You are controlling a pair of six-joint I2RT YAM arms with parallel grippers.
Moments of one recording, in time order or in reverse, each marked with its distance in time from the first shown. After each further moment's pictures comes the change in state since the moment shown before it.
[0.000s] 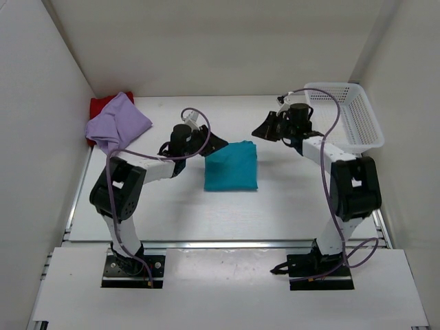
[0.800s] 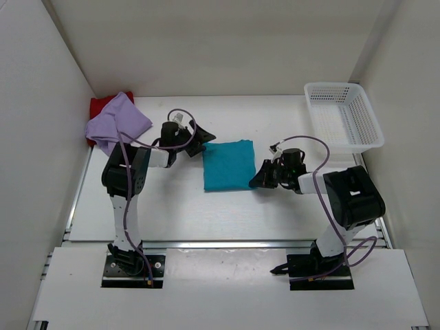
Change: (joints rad) left arm 0.188 0.328 0.165 0.020 0.108 -0.048; right arm 0.080 -0.104 -0.580 0.262 -0.053 0.078
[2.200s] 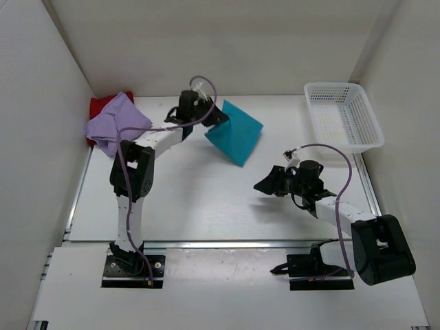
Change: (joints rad) left arm -0.127 -0.002 0.472 -0.442 -0.076 0.257; right arm -0.037 -0.478 -0.251 -0.006 0.000 0.007
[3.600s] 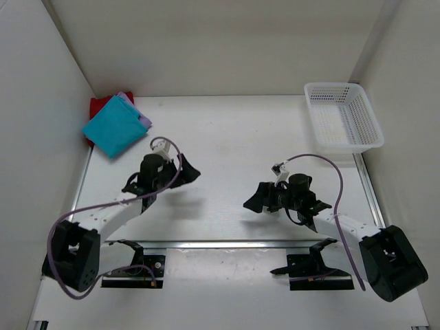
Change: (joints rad) left arm 0.048 -0.907 -1.015 0.010 -0.218 0.064; right arm 0.212 -0.106 -0.100 -0.032 0.114 -0.026
